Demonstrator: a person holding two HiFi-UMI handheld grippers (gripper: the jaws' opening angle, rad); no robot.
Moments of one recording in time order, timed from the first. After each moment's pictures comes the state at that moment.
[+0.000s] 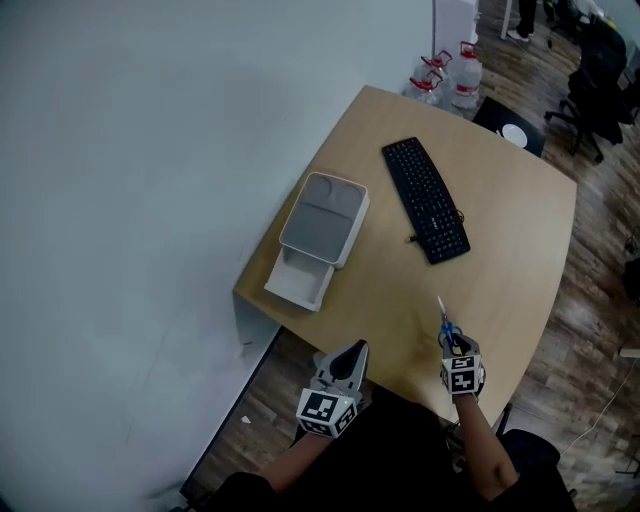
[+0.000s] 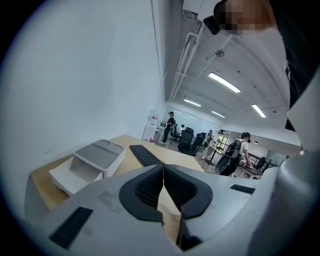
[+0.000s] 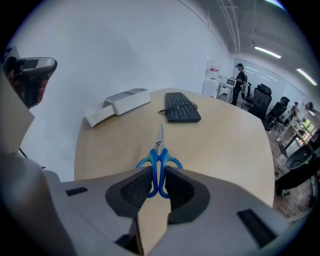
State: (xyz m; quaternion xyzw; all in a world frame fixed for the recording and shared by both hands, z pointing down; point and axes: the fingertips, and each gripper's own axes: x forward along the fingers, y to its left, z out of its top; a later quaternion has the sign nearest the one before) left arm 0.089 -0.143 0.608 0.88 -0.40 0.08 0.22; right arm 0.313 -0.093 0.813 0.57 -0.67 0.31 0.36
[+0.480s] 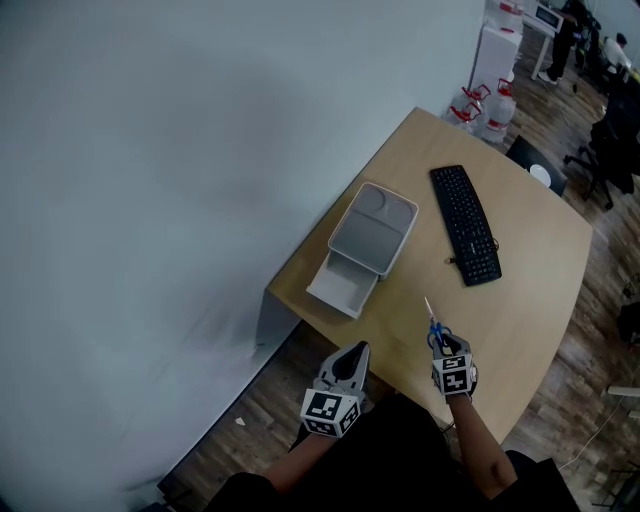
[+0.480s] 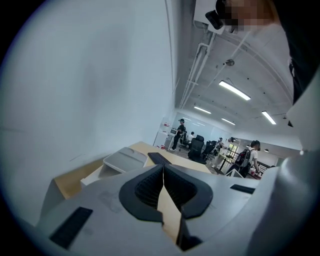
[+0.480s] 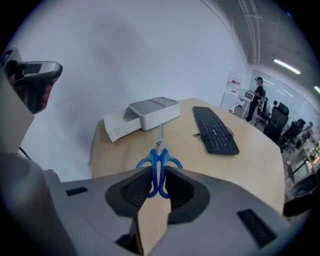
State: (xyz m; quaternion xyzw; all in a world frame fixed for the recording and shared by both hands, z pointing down) left arm -0.027 -0.169 0.599 0.86 -0.46 0.05 0.23; right arm 0.179 -0.162 0.778 0.52 -0.72 0.26 0.38
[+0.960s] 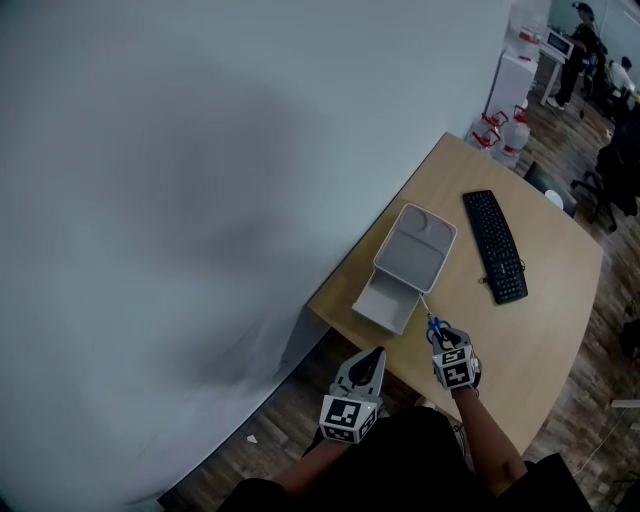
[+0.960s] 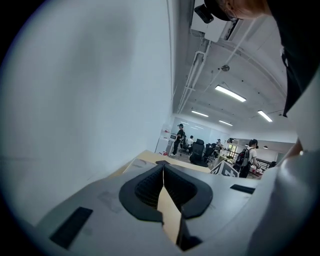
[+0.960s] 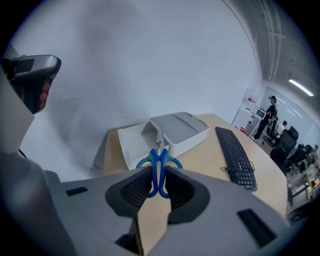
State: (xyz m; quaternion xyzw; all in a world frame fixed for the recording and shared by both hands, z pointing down) left arm -0.122 -0.194 0.582 0.87 -0.45 0.03 0.19; right arm 0.047 -0.232 0.746 0.49 -0.75 0.20 0.40
